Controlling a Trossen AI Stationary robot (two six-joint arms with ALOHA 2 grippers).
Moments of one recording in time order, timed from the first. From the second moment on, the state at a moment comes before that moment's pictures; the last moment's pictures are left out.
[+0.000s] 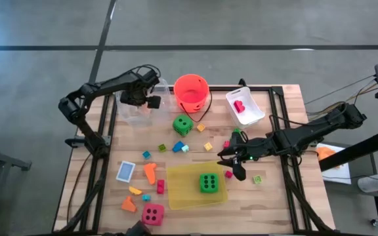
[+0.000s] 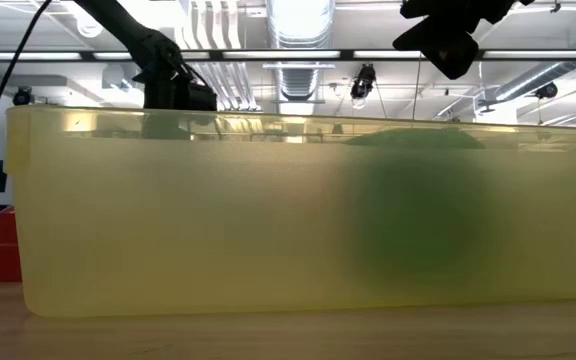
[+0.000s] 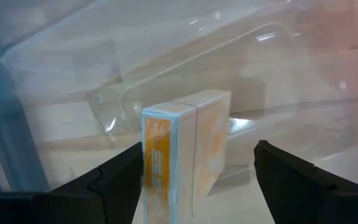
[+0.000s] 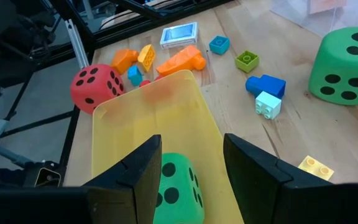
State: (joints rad) left arm 0.79 1.68 1.19 -1.03 -0.12 -0.63; right arm 0.32 1.16 0.78 -0.14 0.20 0.52
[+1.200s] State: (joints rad) left arm 0.78 1.65 1.19 -1.04 -0.19 -0.60; right arm 0.32 1.16 0.78 -0.14 0.17 0.52
